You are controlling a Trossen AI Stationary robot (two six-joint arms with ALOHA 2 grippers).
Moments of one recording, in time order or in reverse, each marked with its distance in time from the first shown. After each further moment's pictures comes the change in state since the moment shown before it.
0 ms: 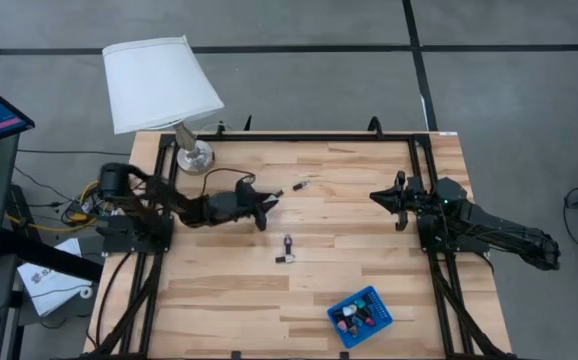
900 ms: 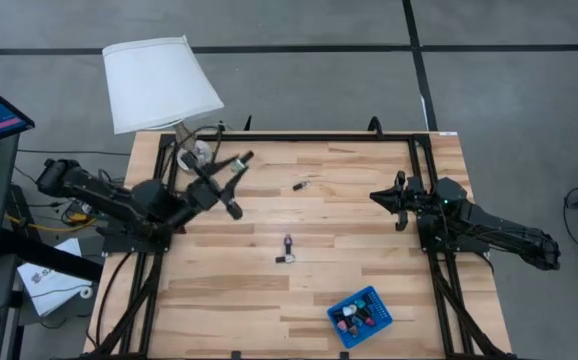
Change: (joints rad) left arm -0.360 -0.627 0.351 -0.234 -0.531 1.385; right arm 0.000 0.000 0.000 0.000 0.000 0.000
